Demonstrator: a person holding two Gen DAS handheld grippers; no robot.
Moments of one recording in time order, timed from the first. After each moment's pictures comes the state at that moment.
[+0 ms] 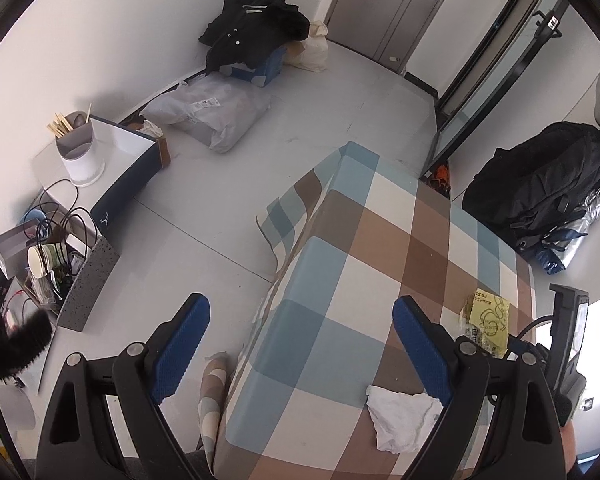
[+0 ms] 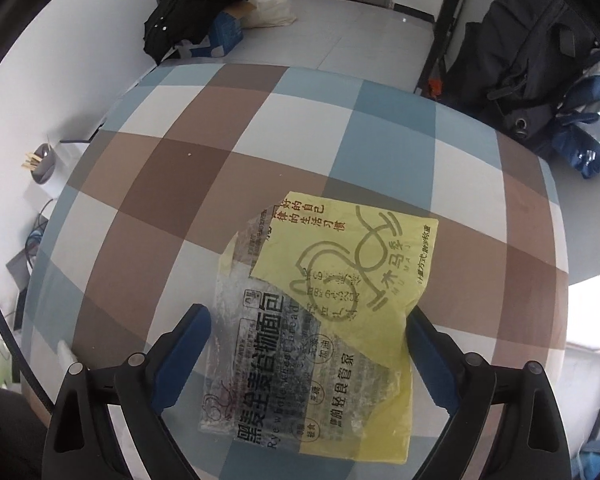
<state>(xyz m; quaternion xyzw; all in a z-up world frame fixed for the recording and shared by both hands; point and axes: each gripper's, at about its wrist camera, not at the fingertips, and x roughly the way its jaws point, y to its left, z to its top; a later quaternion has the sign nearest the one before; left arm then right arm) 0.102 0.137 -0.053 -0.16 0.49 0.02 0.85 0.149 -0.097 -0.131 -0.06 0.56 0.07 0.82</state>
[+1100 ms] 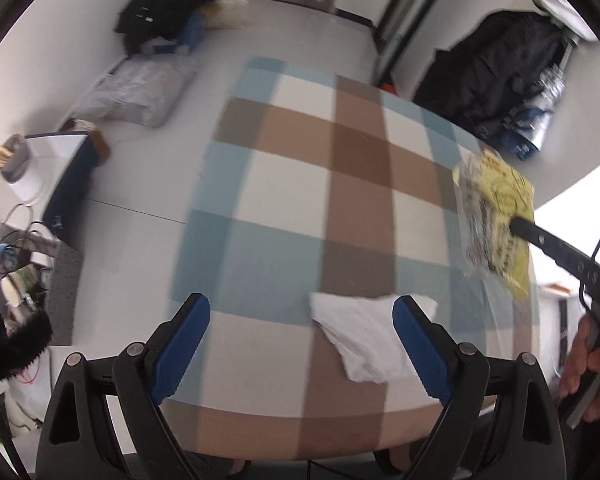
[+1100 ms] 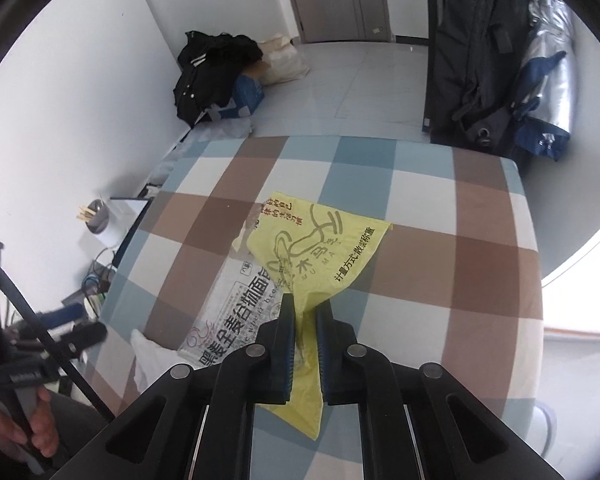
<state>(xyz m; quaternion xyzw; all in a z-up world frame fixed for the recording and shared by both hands) 0.079 0.074 -0.086 -0.08 0.56 -0.11 0.82 0.092 -0.166 -0.066 0.05 0.48 0.12 0.87</state>
